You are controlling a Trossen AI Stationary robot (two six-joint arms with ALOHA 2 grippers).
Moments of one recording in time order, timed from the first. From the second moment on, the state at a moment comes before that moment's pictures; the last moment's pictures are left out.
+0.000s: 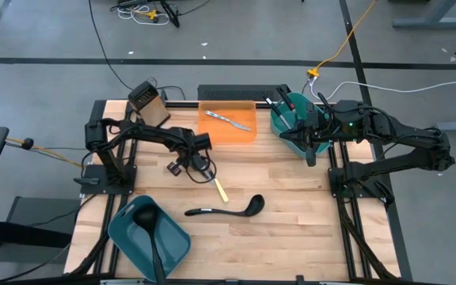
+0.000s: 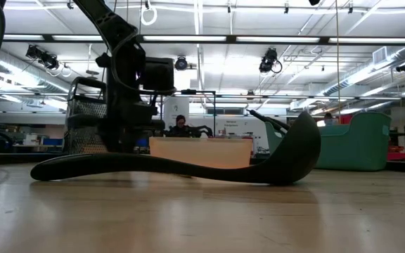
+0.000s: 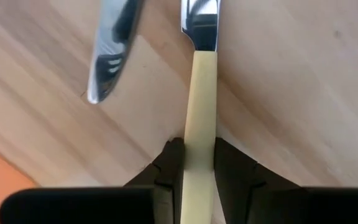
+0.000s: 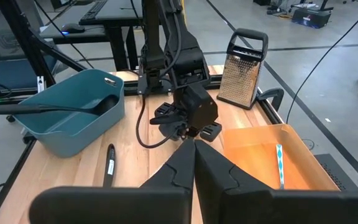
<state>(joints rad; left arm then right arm) 0.26 1.75 0.96 -0.70 -0.05 1.02 -0.09 0.95 1.19 -0.59 -0.02 0.02</state>
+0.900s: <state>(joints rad) 0.17 1.75 1.00 -0.87 -0.02 0.99 -0.09 0.95 1.19 -0.59 -0.02 0.02</state>
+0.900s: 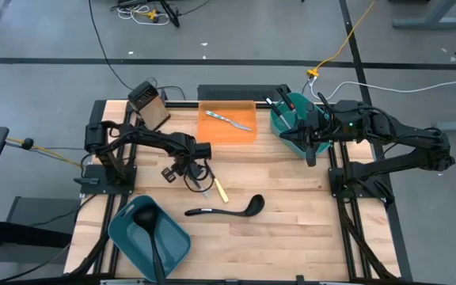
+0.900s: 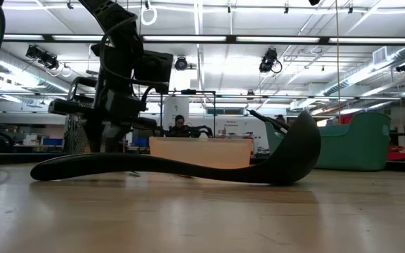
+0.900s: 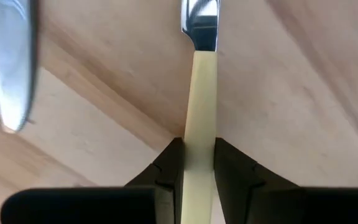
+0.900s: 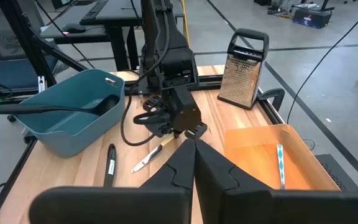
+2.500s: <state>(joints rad) 0.16 1.53 1.19 -0.88 -0.05 0.73 -0.09 0.79 1.19 -0.61 -0.02 -0.01</state>
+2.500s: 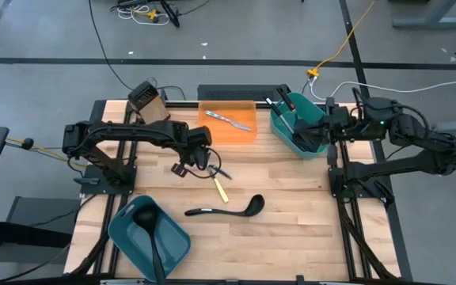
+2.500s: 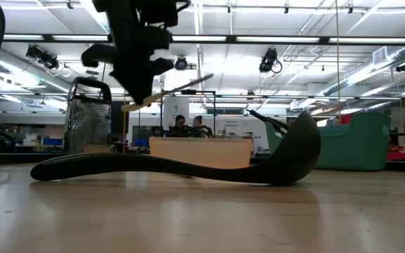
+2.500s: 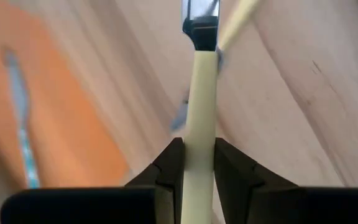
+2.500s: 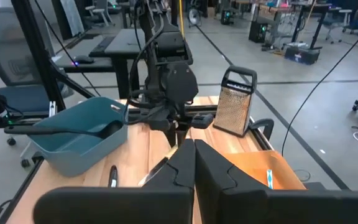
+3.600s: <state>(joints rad) 0.41 1.54 1.30 -0.79 -0.07 0.62 -0.09 0.73 1.19 -0.68 -0.02 -0.01</state>
